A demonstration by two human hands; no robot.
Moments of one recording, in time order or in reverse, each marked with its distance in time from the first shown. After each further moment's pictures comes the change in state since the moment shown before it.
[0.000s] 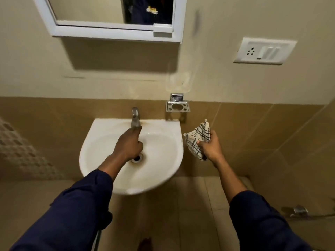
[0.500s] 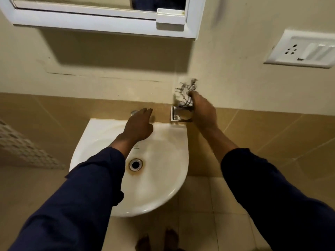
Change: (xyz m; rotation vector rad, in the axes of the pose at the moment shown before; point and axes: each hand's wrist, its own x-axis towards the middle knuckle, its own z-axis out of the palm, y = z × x) left_hand 0.152 0.015 -0.005 0.058 -0.013 0.028; right_hand 0.176 -0.071 0.070 -0.733 0.066 -0.634
